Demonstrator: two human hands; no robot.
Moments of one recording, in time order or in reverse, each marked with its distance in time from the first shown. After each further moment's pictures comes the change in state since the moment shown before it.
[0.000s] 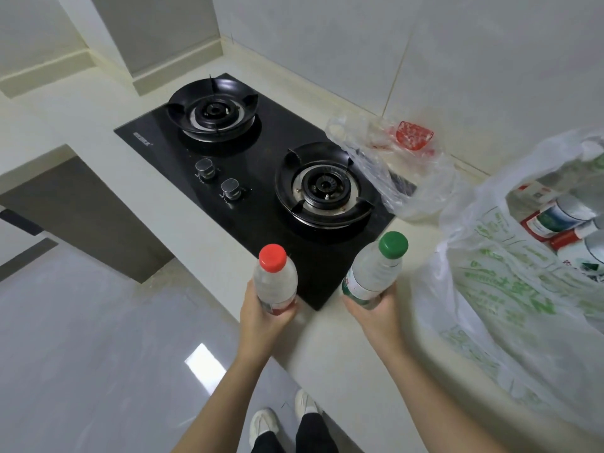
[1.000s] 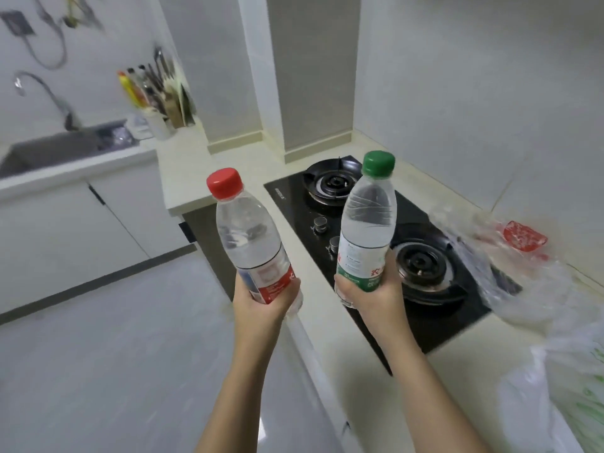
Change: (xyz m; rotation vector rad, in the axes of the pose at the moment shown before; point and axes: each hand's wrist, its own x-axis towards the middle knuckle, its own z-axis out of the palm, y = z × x) left_hand -0.035 0.154 -0.139 -0.367 0.496 0.131; right_hand -0.012 -0.194 0.093 0.392 -0.537 -0.288
